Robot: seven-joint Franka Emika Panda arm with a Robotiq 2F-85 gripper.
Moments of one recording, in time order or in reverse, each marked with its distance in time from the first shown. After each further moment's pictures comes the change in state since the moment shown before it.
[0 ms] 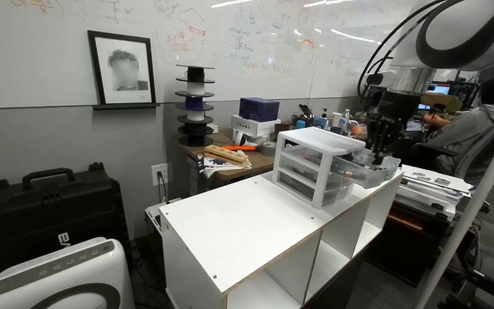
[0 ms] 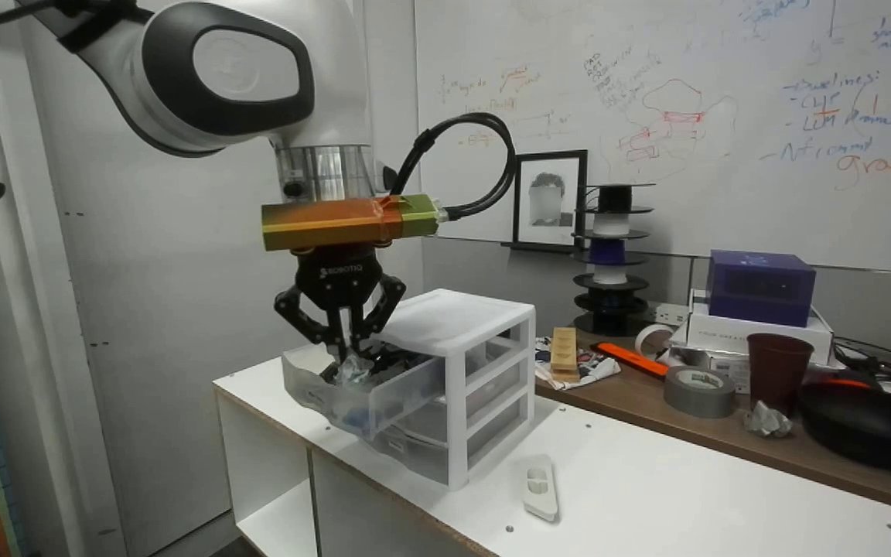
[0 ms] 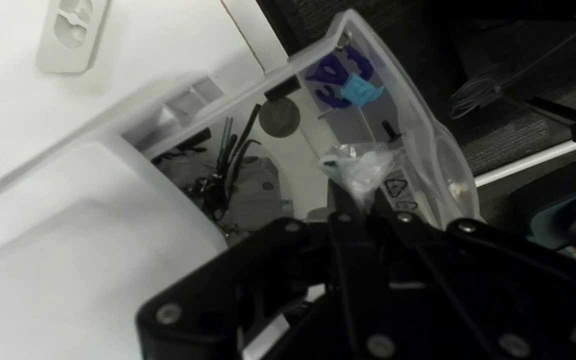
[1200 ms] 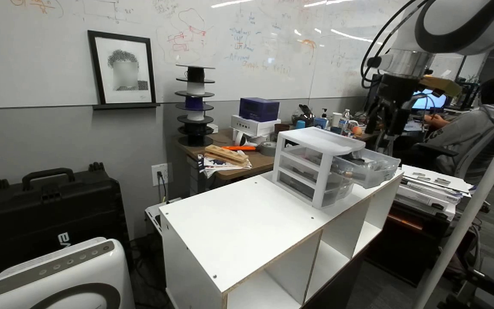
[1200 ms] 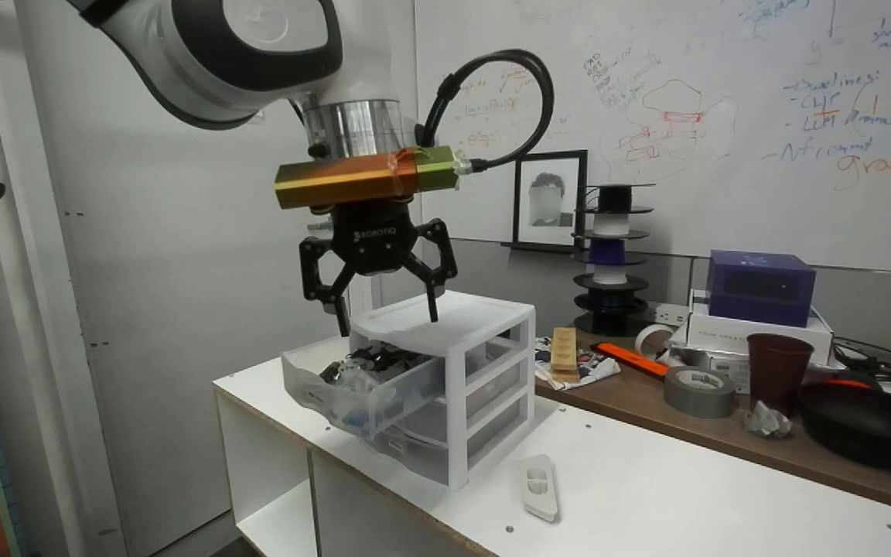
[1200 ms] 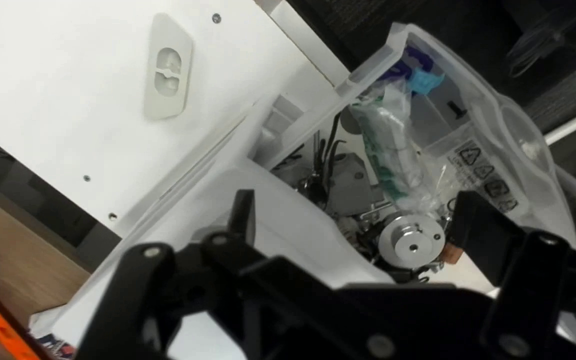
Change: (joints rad) arm -0.033 0.003 -0.010 0.093 -0.044 -0.022 0.222
